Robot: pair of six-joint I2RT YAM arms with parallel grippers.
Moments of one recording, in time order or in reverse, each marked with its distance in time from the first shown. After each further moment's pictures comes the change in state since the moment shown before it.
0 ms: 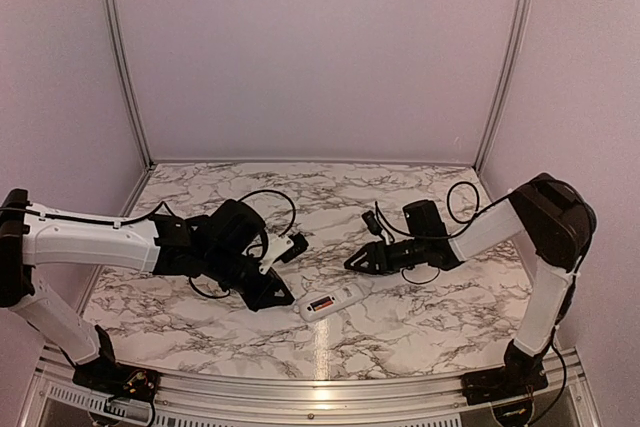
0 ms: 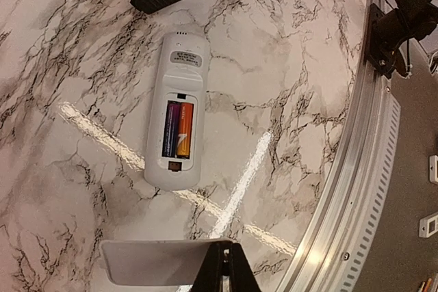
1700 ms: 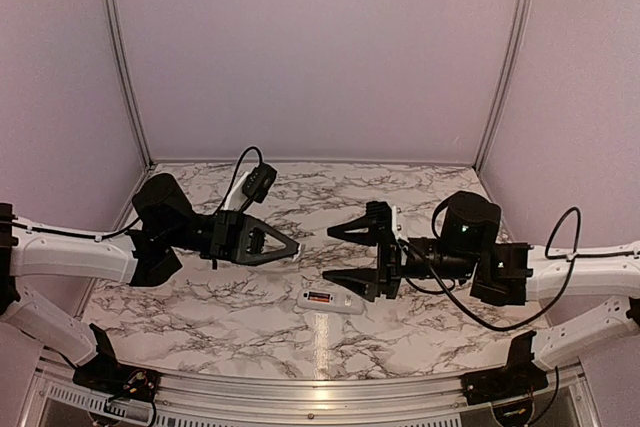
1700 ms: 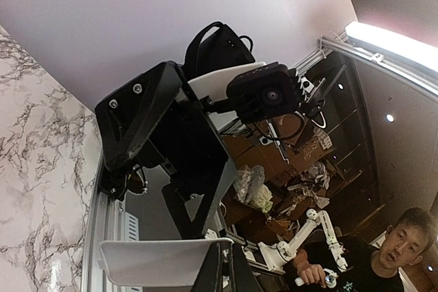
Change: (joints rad) left arm 0.140 -0.156 -0.267 1.255 0.665 -0.917; right arm 0.535 -0.710 -0.095 0.021 0.358 -0.615
